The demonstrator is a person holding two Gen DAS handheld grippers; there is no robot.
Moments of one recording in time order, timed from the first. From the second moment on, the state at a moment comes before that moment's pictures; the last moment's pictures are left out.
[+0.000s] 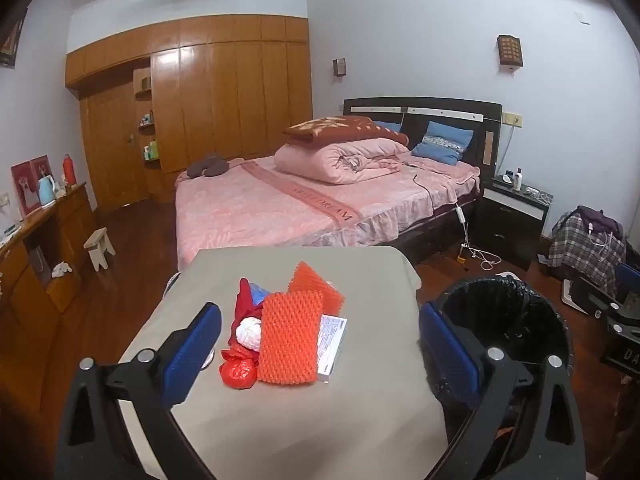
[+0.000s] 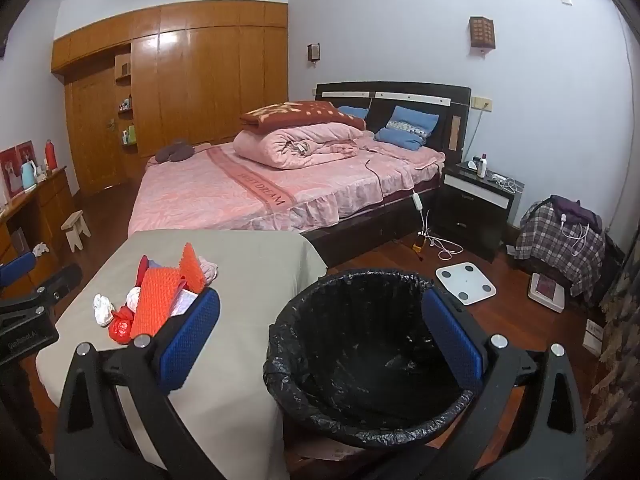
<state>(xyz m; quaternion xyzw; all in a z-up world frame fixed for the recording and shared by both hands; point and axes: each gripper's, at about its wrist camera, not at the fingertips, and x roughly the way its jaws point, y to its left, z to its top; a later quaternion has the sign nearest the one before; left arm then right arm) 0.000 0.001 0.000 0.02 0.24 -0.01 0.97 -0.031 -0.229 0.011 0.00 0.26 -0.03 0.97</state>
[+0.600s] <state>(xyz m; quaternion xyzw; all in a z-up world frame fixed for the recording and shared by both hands) -0.004 0.003 -0.001 0.02 0.24 -0.01 0.97 -0.028 -0.229 0.008 0.00 0.26 -0.03 0.97</state>
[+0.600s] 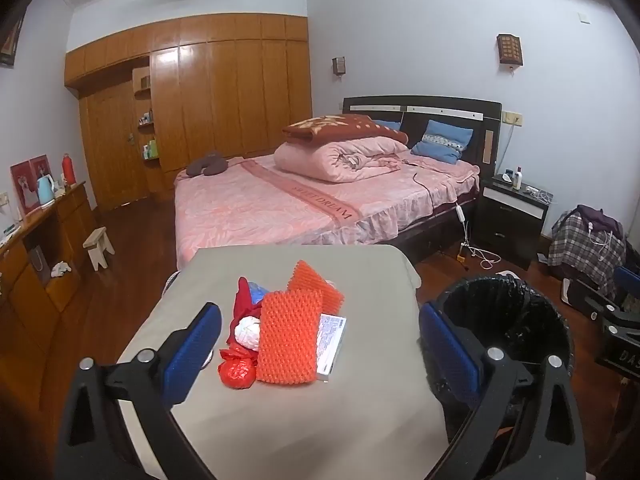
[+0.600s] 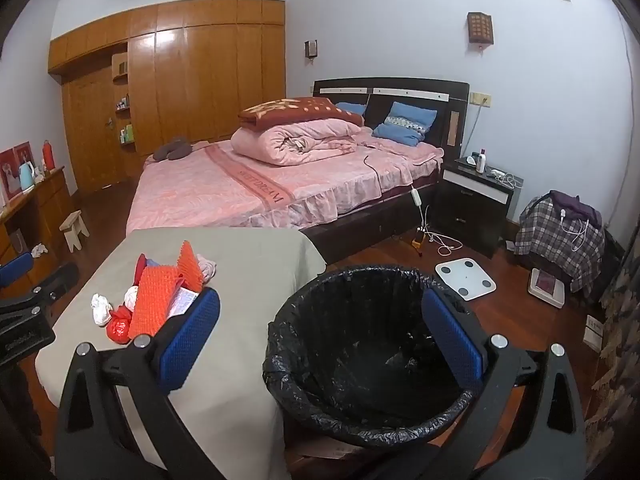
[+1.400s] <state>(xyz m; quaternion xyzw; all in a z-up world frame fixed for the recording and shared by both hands) 0.001 0.001 -0.002 0.03 0.25 -0.01 0.97 -0.025 -0.232 0.001 0.01 0.26 -0.03 0.96</state>
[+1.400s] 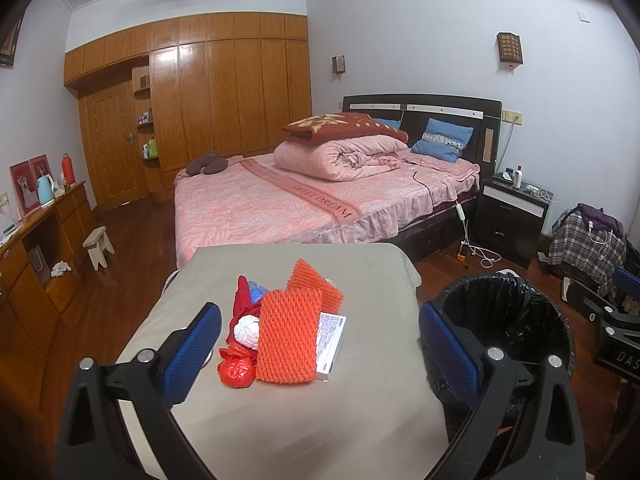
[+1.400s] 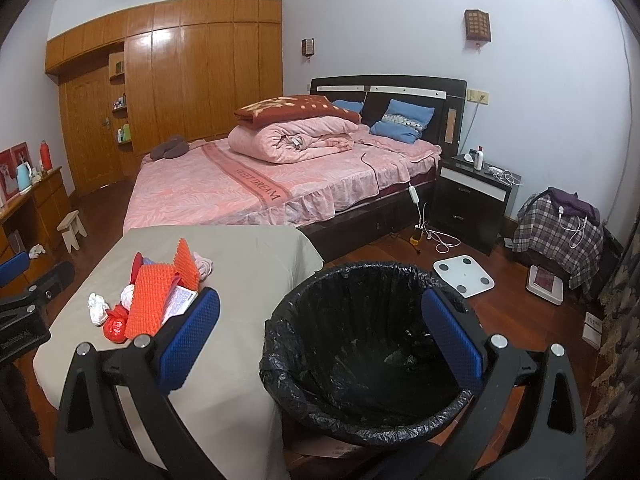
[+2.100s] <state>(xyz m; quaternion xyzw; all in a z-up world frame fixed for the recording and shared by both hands) 0.001 -0.002 -0.005 0.03 0.25 -0.01 0.97 -0.025 -0.233 0.001 0.01 0.26 -0.03 0.96</state>
